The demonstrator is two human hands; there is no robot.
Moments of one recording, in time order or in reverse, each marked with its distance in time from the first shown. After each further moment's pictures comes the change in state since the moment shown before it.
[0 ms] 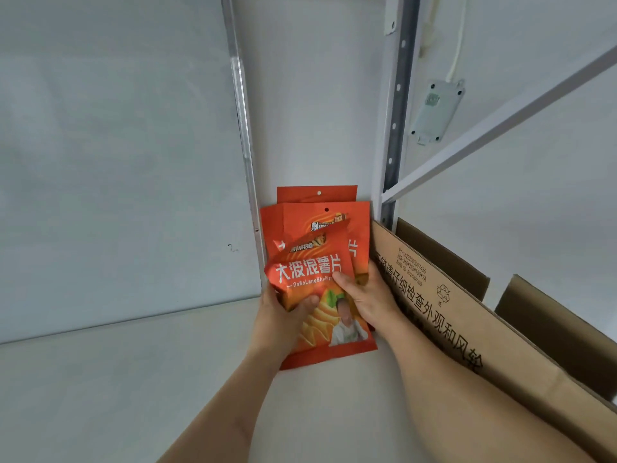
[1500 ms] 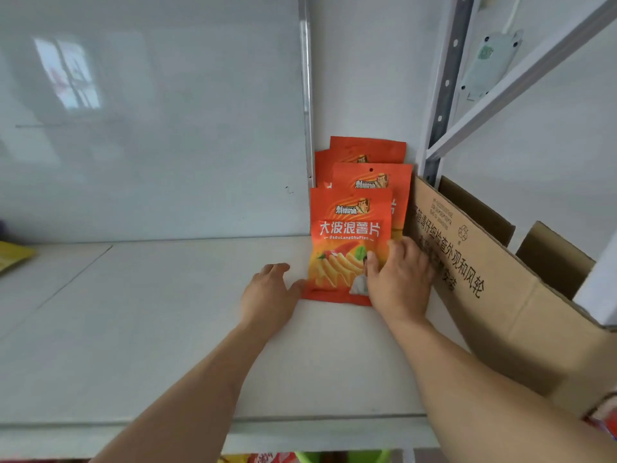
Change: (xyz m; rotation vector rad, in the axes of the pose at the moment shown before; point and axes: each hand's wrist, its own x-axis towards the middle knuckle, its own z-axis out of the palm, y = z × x) left_hand -0.119 -0.001 -0.062 0.843 0.154 -0.029; right_hand -0.108 0.005 0.015 -0.967 0.375 -0.357
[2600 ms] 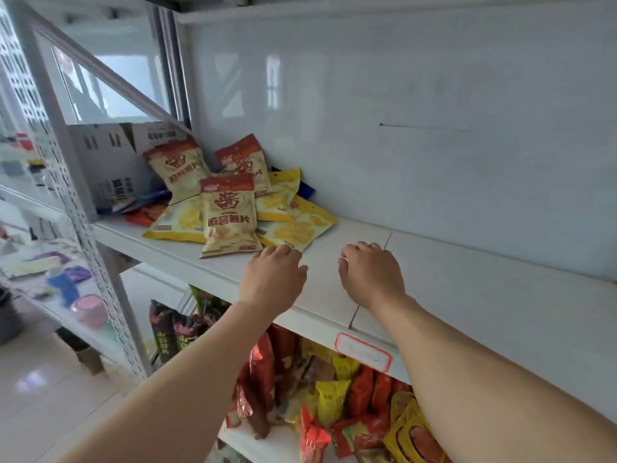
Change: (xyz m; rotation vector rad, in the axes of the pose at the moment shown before) left_hand -0.126 -0.439 -0.297 0.496 0.312 -0.108; right_hand -0.227 -0.524 0.036 0.055 -0.442 -0.839
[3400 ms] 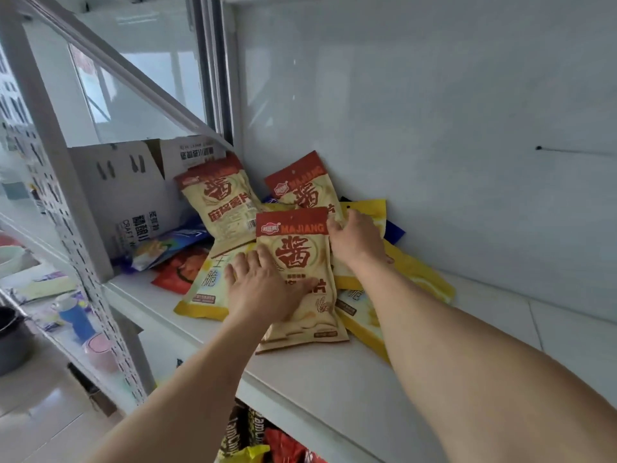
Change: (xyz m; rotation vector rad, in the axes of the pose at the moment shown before) left_hand 0.171 -0.219 0.055 -0.134 -0.146 -0.467; right_hand 0.303 -0.154 0.072 0.533 -0.027 0.327
